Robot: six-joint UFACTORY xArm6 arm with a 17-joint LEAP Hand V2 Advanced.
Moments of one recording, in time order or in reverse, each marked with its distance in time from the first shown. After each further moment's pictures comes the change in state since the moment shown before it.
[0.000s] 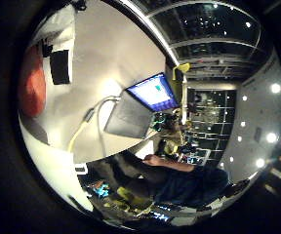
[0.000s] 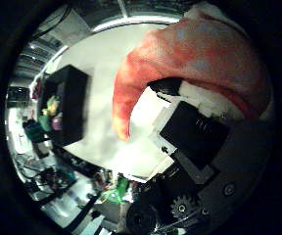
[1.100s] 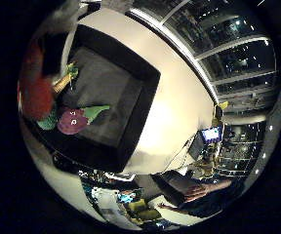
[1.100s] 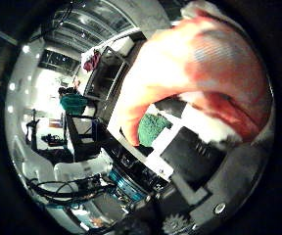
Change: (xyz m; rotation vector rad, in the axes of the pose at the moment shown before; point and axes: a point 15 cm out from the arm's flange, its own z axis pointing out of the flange) arm -0.448 -0.046 -0.082 0.126 -0.325 -0.354
